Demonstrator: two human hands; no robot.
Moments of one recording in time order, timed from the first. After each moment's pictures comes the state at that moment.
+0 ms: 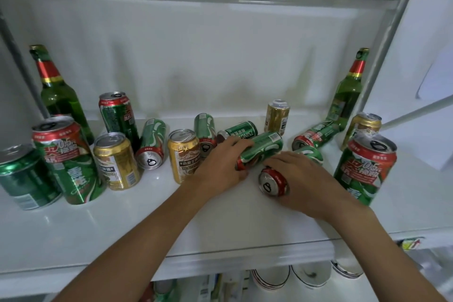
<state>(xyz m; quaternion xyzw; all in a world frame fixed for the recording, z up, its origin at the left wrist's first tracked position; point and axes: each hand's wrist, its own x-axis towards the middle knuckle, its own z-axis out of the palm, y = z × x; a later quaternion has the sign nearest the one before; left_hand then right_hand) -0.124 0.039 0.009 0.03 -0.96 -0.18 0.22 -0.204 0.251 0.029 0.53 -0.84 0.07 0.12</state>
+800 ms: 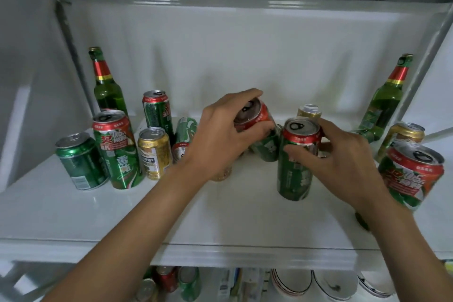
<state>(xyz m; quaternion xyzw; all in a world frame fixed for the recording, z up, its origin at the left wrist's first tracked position) -0.032 0.052 0.109 0.06 -0.86 -0.27 0.43 -0.157 0.241 0.088 0.44 -0.80 0.38 0.17</state>
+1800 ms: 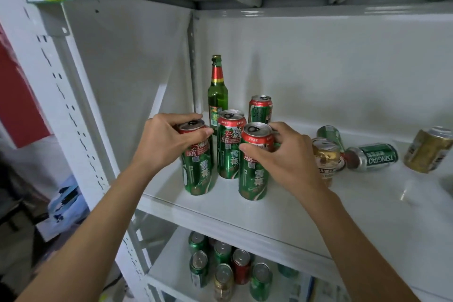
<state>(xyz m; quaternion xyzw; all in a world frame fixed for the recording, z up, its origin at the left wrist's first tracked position) 0.195 -0.106 0.097 0.35 -0.79 -0.25 0.44 -0.011 0.040 0.081 0.53 -0.70 0.49 -0.01</state>
